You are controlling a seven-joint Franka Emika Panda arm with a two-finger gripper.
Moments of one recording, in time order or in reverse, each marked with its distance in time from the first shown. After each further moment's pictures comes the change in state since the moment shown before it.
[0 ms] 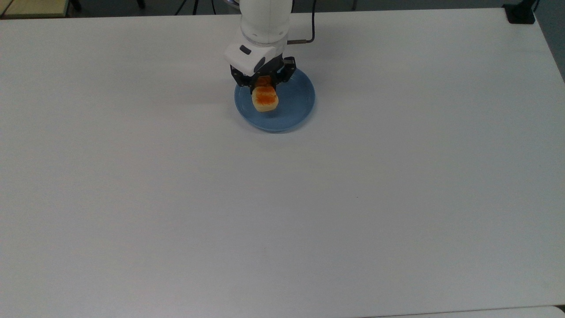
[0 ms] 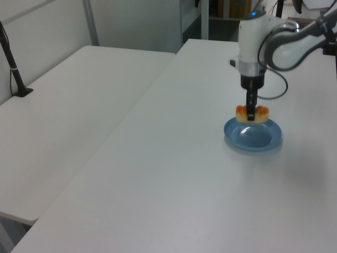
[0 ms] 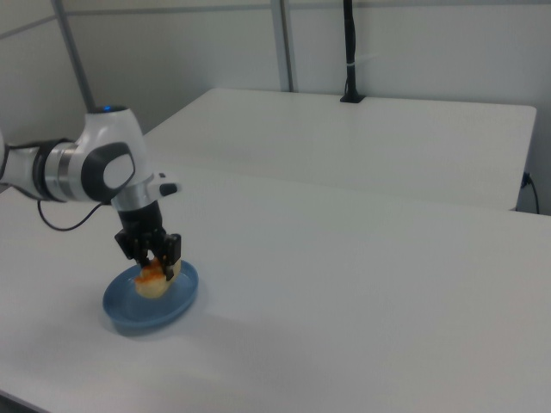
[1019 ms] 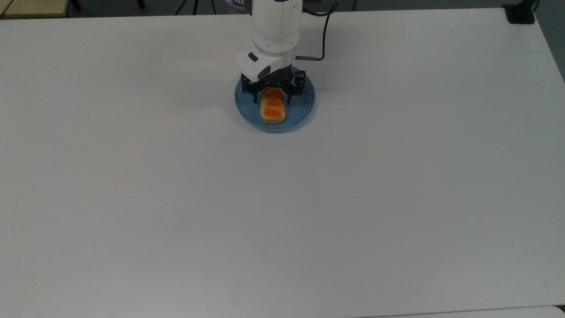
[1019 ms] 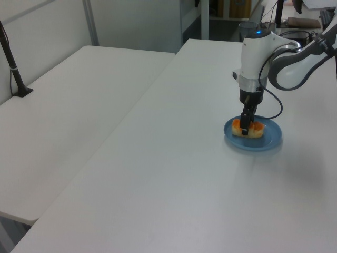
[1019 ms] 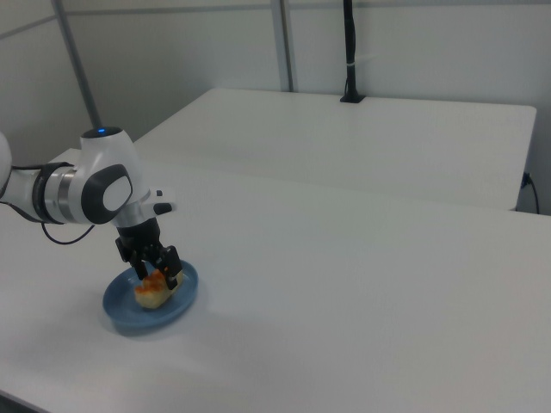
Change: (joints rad) arm 0.027 0.036 -0.002 -0.069 0.000 0.165 0.207
